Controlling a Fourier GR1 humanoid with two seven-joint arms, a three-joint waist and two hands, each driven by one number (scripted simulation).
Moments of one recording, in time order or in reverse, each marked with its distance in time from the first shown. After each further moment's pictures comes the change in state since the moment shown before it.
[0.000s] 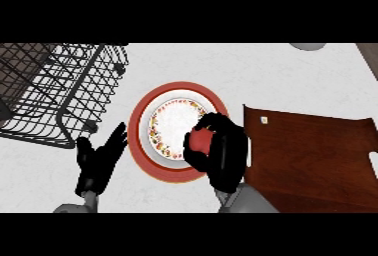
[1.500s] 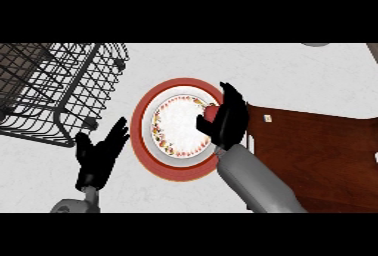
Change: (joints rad) left arm -0.030 -0.008 0.015 -0.005 -0.003 -0.006 -0.003; right arm -0.290 -0.003 -0.060 0.521 -0.082 -0.160 0.261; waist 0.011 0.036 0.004
